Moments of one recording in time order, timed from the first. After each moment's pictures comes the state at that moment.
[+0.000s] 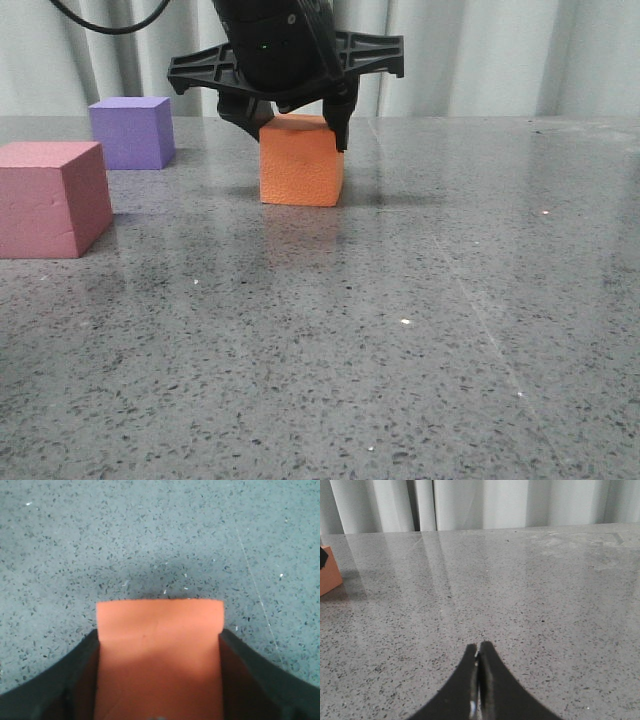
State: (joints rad) left arm -0.74 1.90 -1.57 0.47 0.68 -0.88; right arm 0.09 -0.01 0.03 0.00 0.13 0.09
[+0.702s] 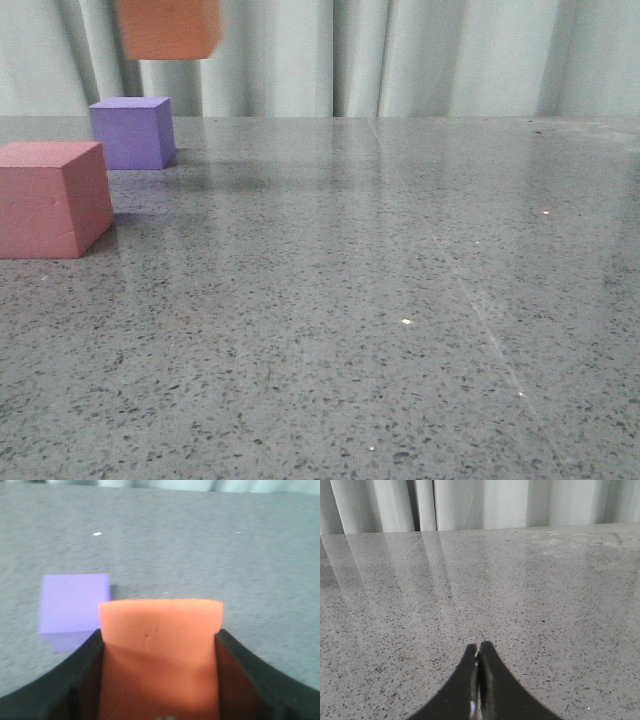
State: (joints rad) left arm -0.57 1.58 -1.45 0.54 0.71 -0.87; right arm 0.09 -0.01 0.03 0.00 0.13 0.09
